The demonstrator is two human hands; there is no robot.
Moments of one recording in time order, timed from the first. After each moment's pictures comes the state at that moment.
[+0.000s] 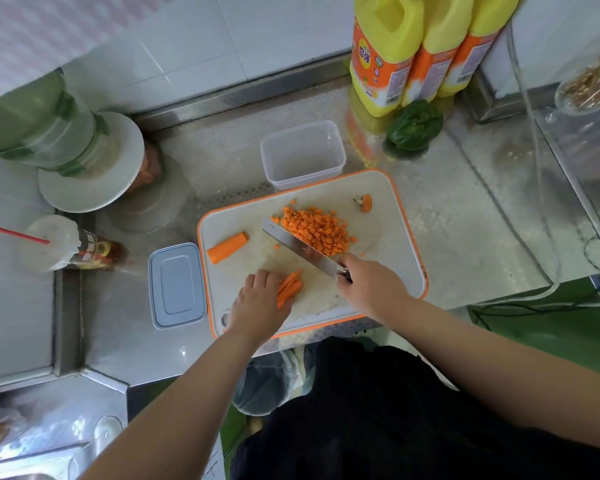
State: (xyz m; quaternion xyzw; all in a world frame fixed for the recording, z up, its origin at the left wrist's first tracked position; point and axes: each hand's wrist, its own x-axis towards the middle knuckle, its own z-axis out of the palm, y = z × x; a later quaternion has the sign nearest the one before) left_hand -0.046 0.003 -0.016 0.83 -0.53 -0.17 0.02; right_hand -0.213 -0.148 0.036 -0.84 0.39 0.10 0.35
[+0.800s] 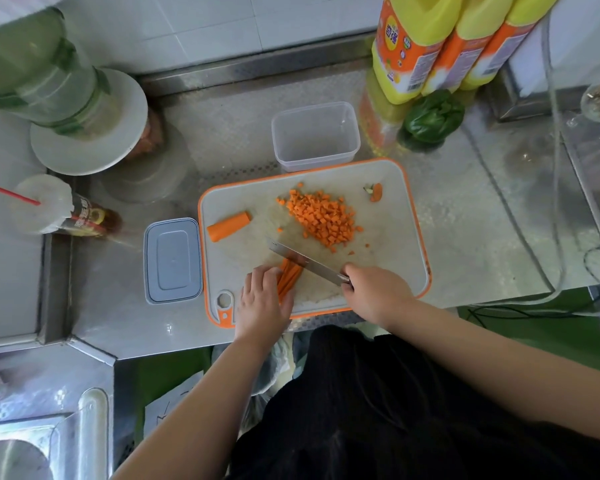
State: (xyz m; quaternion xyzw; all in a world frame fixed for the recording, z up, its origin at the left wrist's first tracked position) left_hand -0.082 0.026 -0.032 0.87 -0.44 -0.10 0.18; right_hand -0.218 -0.139 0.035 -0.87 0.34 0.22 0.29
